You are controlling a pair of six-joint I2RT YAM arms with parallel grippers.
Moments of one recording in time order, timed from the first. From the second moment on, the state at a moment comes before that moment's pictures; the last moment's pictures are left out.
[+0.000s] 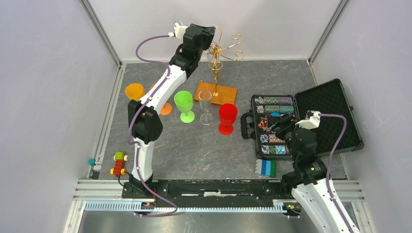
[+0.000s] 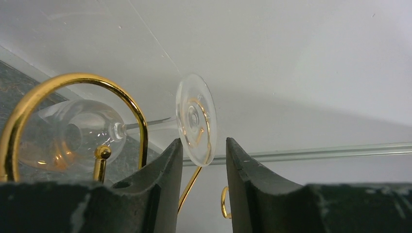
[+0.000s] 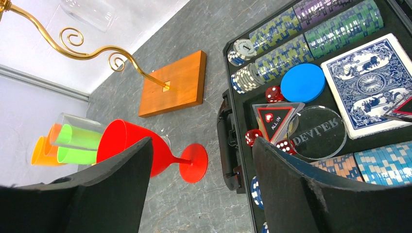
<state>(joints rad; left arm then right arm) -0.50 2.11 2.13 -0.09 -0.33 -1.27 0.31 0.38 0.42 -0.27 0.24 0.79</state>
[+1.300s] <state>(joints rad) -0.50 2.08 2.12 -0.11 -0.33 -1.26 0.31 0.37 0.42 -0.30 0.26 0.79</state>
